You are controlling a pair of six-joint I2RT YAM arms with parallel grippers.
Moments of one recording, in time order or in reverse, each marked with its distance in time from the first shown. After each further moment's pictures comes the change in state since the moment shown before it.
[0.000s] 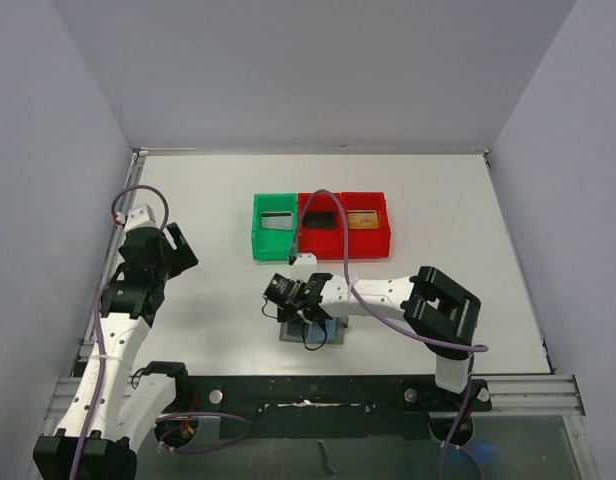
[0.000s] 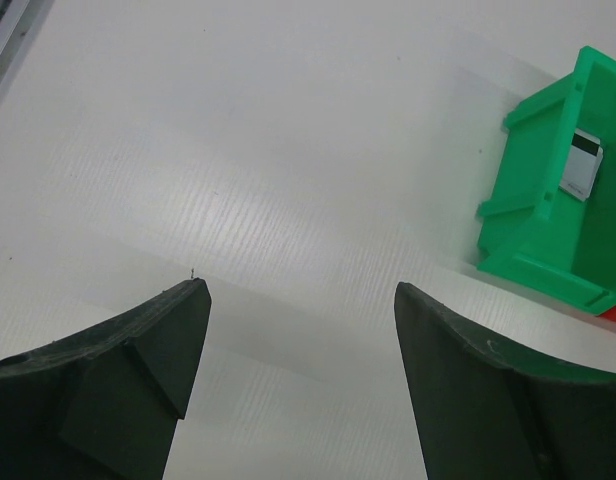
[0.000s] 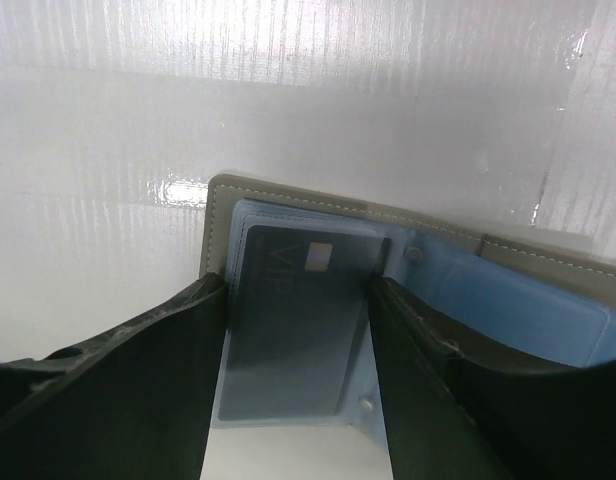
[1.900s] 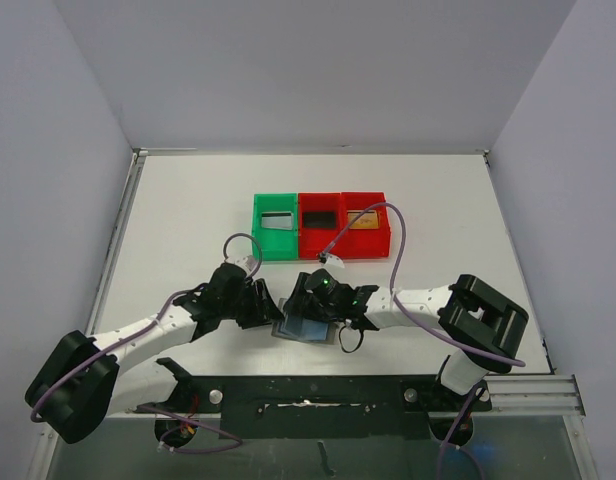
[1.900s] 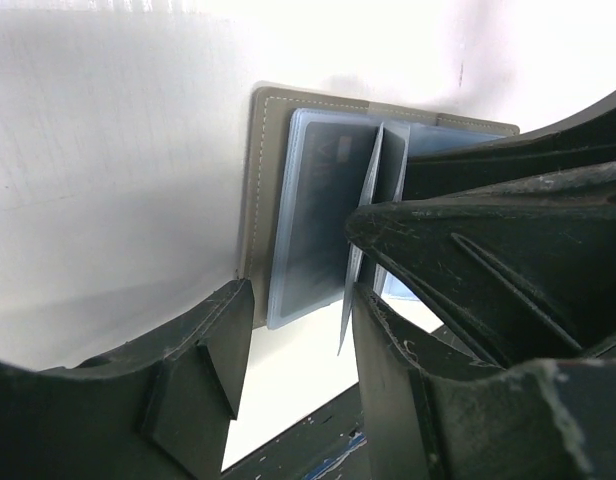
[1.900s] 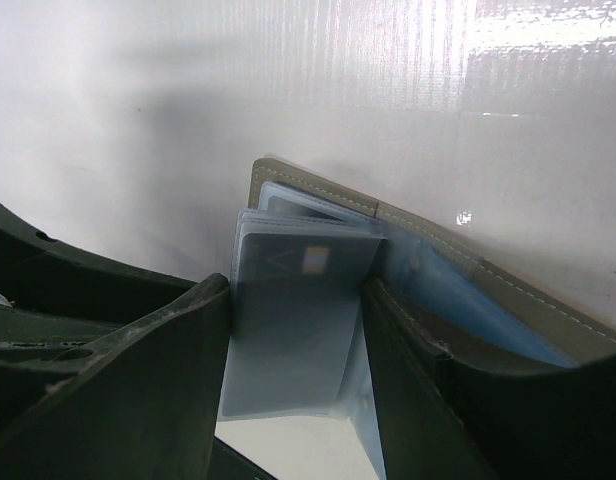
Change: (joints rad) left arm -0.573 0.317 -0.327 0.410 0.477 -0.445; right arm -0.119 -0.247 -0.457 0.641 -0.259 0.079
